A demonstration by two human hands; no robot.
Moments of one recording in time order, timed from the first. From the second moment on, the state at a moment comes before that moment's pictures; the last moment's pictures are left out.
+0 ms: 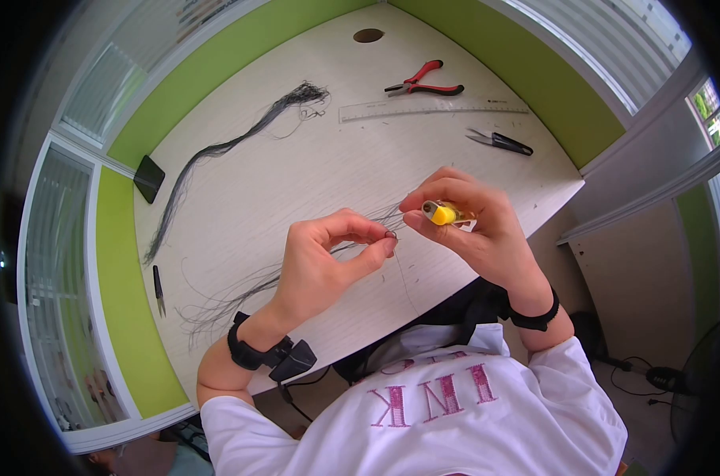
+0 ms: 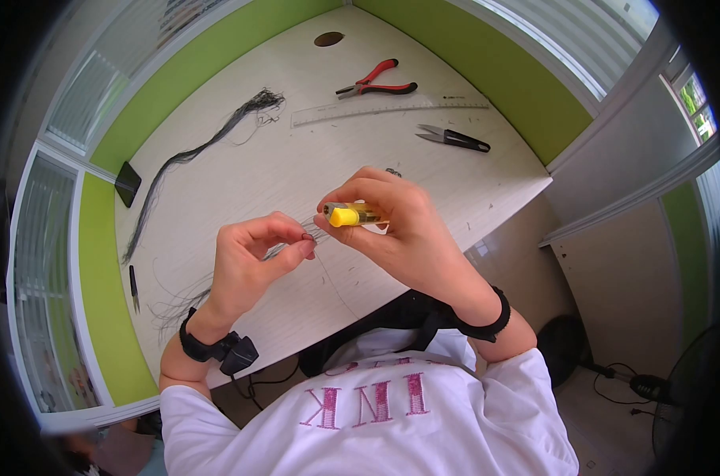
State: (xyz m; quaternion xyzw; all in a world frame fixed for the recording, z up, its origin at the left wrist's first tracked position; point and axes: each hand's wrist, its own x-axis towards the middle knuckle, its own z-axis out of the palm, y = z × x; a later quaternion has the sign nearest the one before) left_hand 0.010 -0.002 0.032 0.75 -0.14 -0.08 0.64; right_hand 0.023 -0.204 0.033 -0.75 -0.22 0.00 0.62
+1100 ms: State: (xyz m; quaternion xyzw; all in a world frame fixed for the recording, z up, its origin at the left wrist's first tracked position) left_hand 0.009 -0.001 0.036 0.64 -0.08 -0.09 0.76; right_hand 0.081 -0.292 -0.014 -0.95 -0.11 -0.25 0.18
